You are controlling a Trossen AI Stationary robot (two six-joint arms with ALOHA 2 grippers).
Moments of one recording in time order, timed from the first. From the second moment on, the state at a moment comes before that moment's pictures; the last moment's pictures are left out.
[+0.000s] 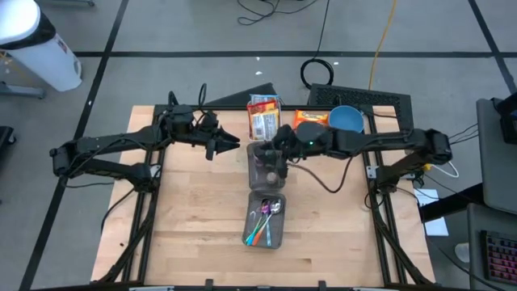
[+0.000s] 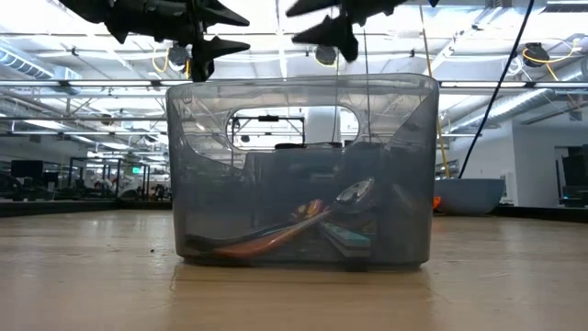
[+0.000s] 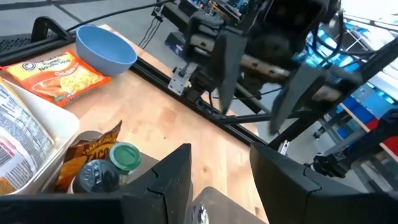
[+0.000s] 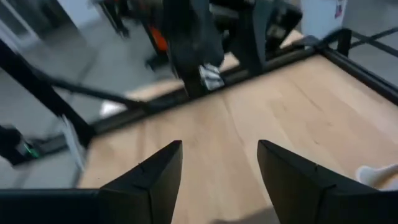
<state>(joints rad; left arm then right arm) 0.38 1.09 0.76 0.14 0.46 -0.53 -0.08 1.44 1.16 -0.04 -0.05 0.34</state>
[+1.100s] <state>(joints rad) 0.38 1.09 0.76 0.13 0.46 -0.53 -0.09 1.41 0.97 0.39 -0.03 0.64</state>
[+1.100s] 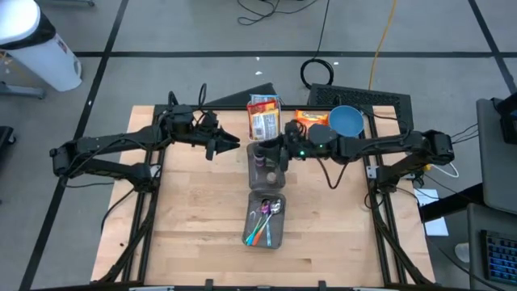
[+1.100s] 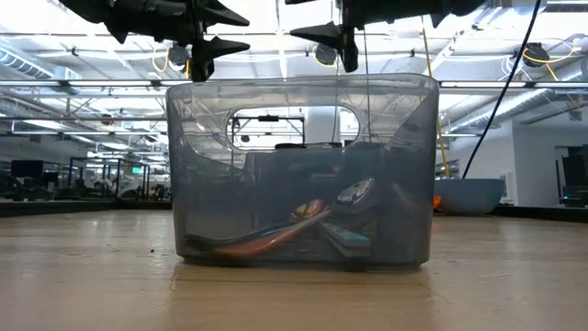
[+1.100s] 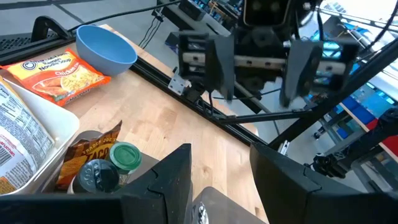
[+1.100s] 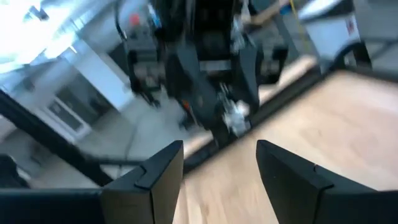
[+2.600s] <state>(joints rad) 0.38 1.09 0.76 0.18 0.34 -0.63 -0.20 0.93 0.94 -0.42 -0.01 0.25</state>
